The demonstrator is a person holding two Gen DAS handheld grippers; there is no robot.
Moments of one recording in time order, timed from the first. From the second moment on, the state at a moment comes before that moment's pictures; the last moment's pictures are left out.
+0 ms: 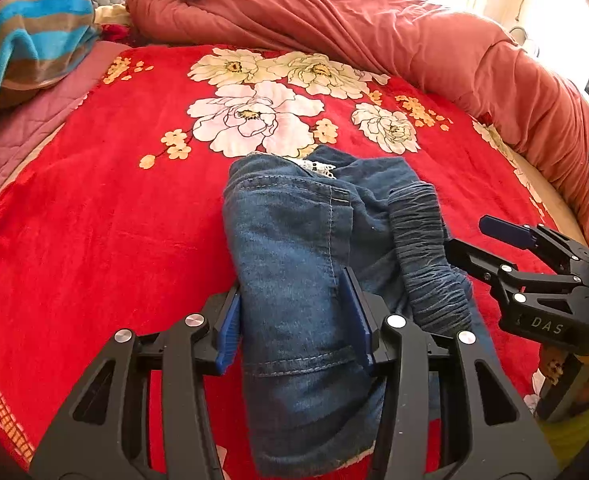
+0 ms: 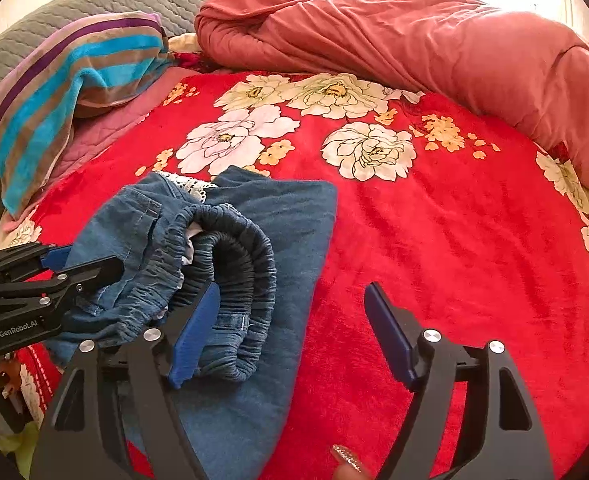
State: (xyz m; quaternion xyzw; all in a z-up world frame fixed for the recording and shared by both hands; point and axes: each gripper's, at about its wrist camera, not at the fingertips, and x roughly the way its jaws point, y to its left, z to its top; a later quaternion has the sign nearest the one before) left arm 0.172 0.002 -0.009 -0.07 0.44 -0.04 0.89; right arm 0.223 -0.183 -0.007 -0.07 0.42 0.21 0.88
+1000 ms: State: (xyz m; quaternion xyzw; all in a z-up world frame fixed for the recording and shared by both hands) left arm 0.128 0.005 0.053 -0.06 0.38 -0.01 0.92; right arm 0.184 -0.199 0.050 -0.05 0.36 0.21 0.91
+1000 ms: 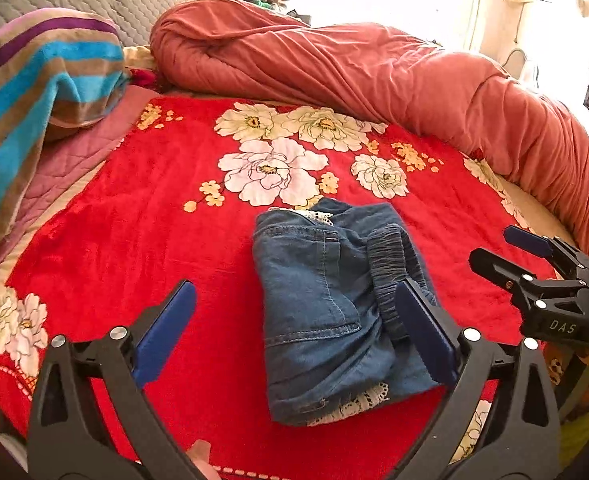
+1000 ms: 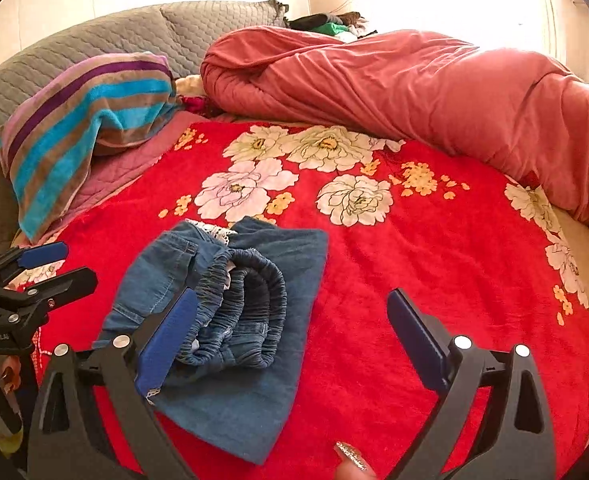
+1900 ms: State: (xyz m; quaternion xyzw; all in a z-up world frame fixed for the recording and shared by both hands) left arm 0.021 -0.002 0.065 -0.05 0.35 0.02 0.94; right arm 0.084 -0.211 0.067 -0.05 0.31 0.22 0.92
